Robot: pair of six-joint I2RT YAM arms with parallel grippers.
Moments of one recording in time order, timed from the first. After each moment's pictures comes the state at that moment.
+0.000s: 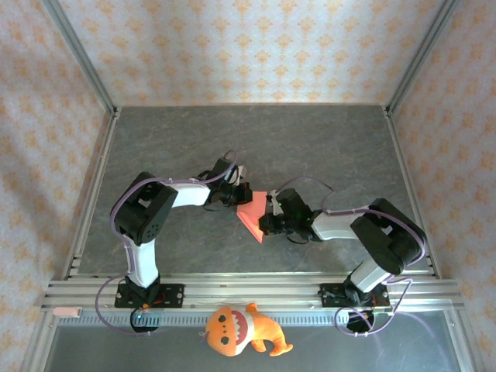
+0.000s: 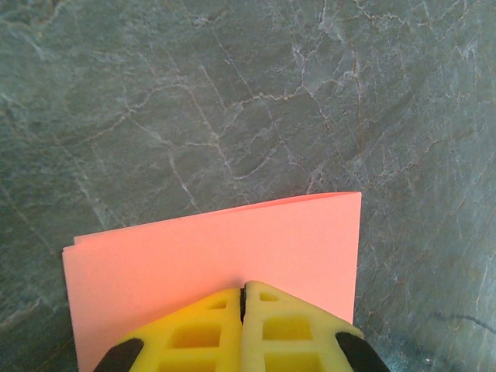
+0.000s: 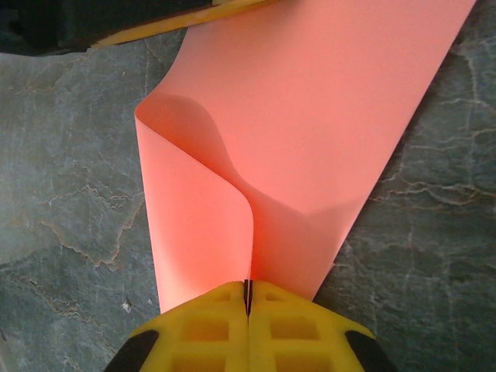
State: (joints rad) left arm -0.51 1.90 0.97 0.01 0.40 -0.65; right arm 0.72 1.58 0.54 0.22 -0.34 0.61
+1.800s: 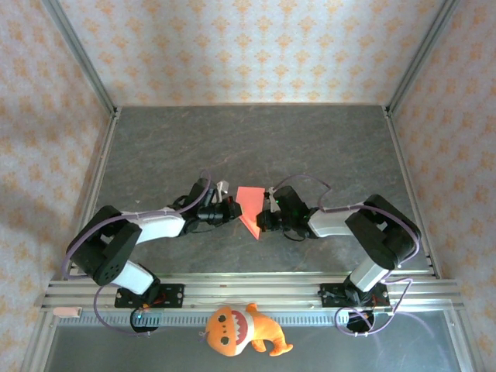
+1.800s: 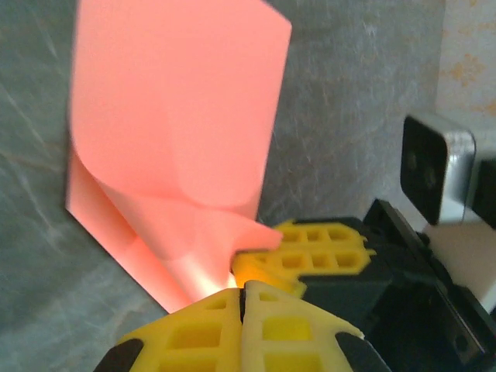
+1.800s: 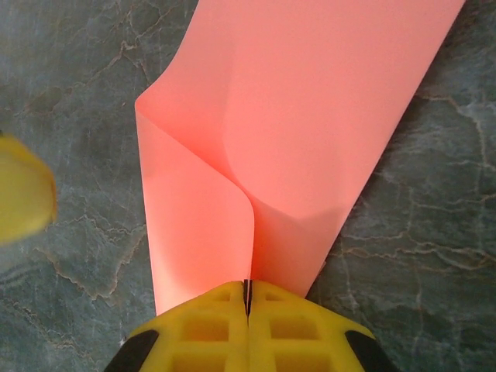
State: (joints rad) left arm -0.56 1.49 0.55 0.24 0.44 -0.99; right arm 0.72 1.63 0.58 0.24 -0.32 0.60
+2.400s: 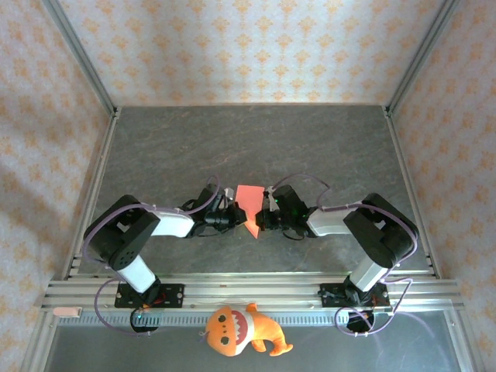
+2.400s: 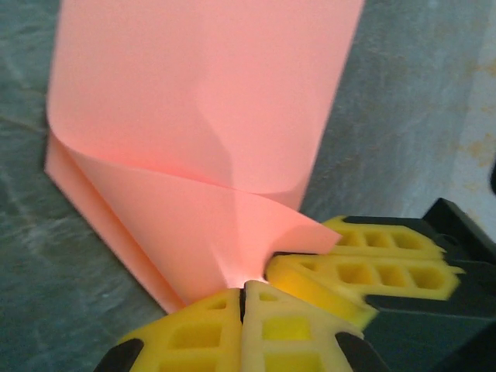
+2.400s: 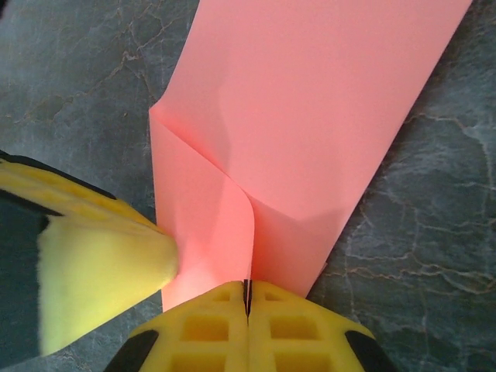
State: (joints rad) left arm -0.60 1.64 0.55 0.32 0.41 -1.06; right arm 0.72 1.65 0.59 0.25 -0.31 0.60
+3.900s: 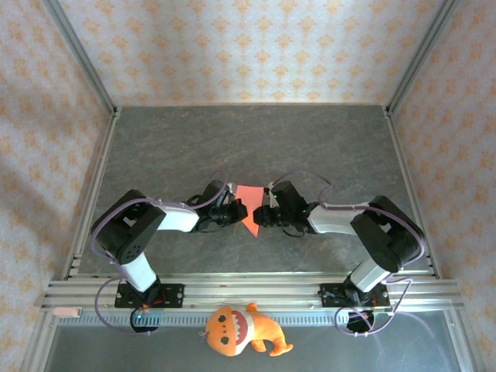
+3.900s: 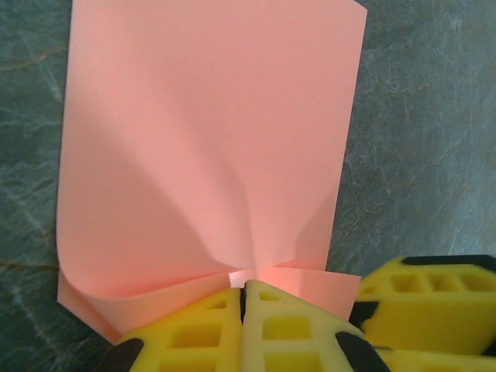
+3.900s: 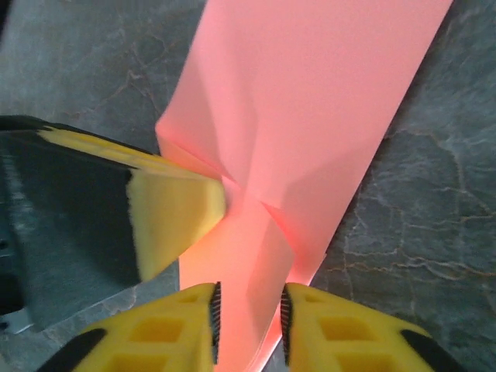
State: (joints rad) left arm -0.60 1.70 0.62 0.28 0.31 -0.91; right arm 0.72 1.58 0.65 0.10 -0.29 0.64
